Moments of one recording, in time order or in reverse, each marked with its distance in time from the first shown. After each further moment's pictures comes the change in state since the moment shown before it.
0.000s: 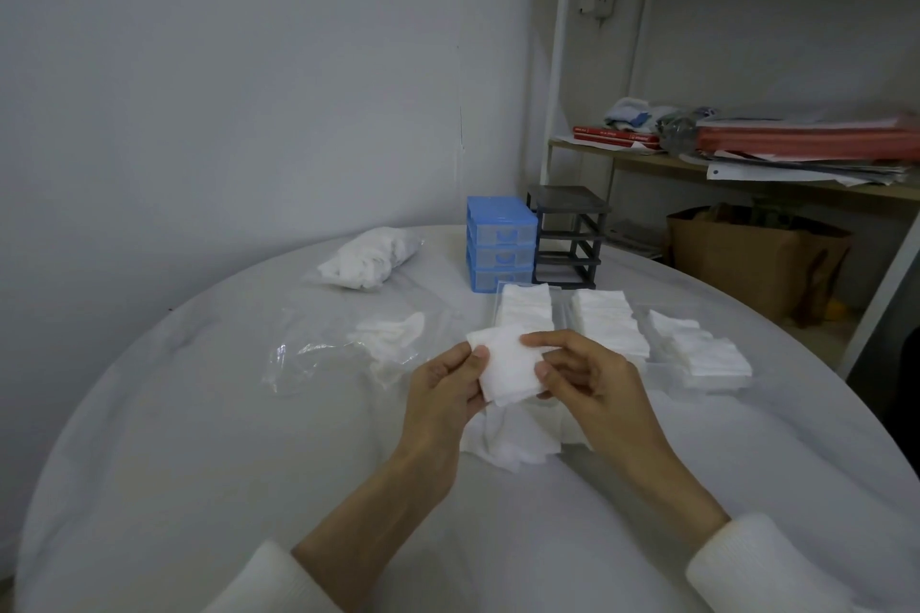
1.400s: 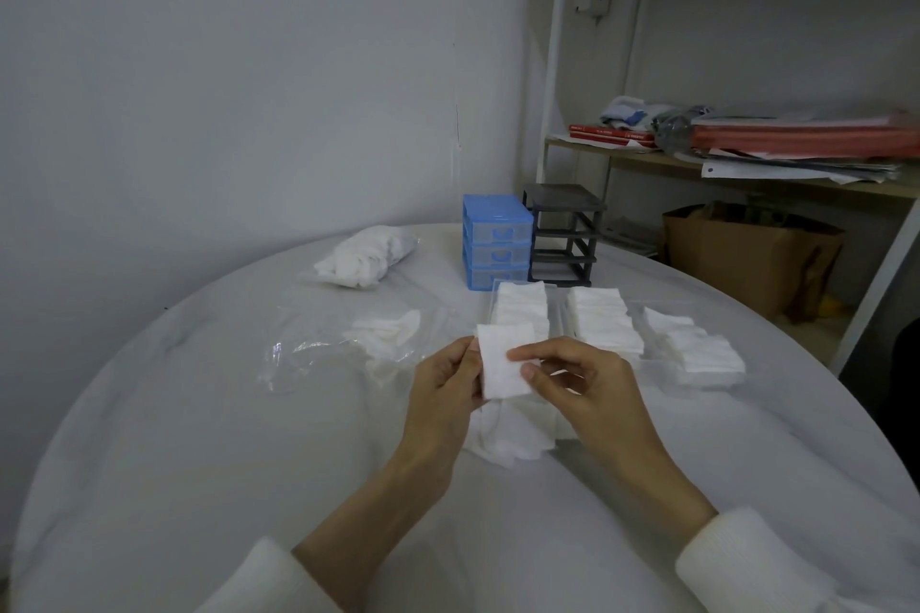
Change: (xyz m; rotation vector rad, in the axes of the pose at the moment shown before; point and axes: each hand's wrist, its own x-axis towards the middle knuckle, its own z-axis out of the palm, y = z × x) left_hand -0.005 -0.003 0.002 0.258 -0.067 0.149; right_hand -0.001 0.002 0.000 -0.075 0.017 -0.066
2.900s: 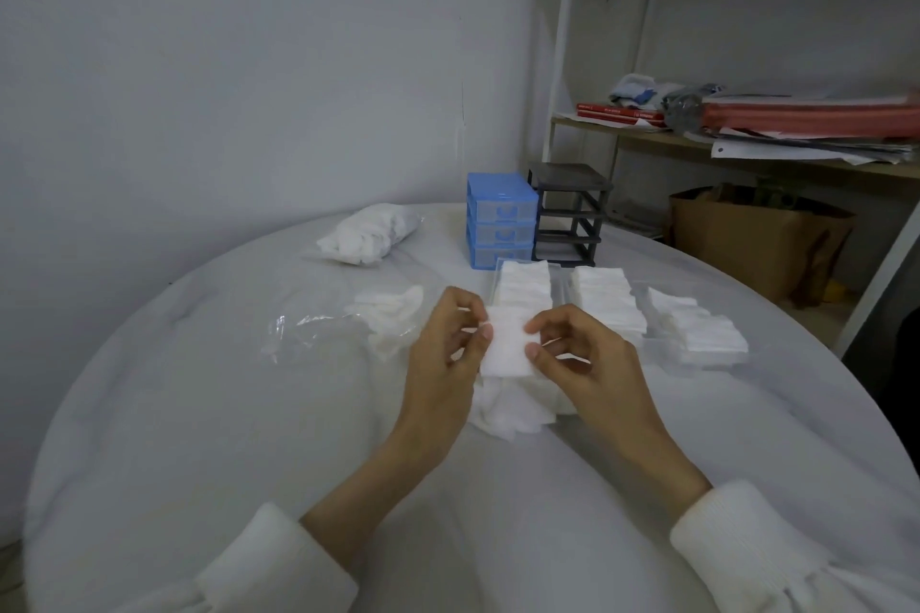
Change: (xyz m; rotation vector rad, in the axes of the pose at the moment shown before) left_hand 0.002 -0.006 -0.010 0.206 -0.041 0.289; right_hand -0.004 -0.003 0.000 -0.020 0.018 0.033
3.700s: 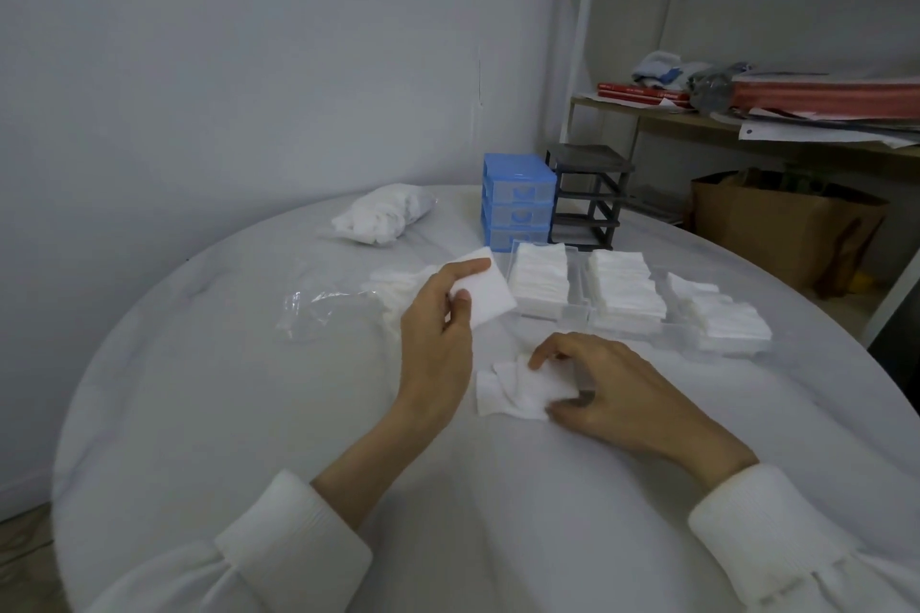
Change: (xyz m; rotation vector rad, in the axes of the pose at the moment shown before) left_hand 0.006 -0.002 -0.008 0.188 0.198 0.037; right_hand -0.005 0.006 -0.018 -0.639 -0.483 0.036
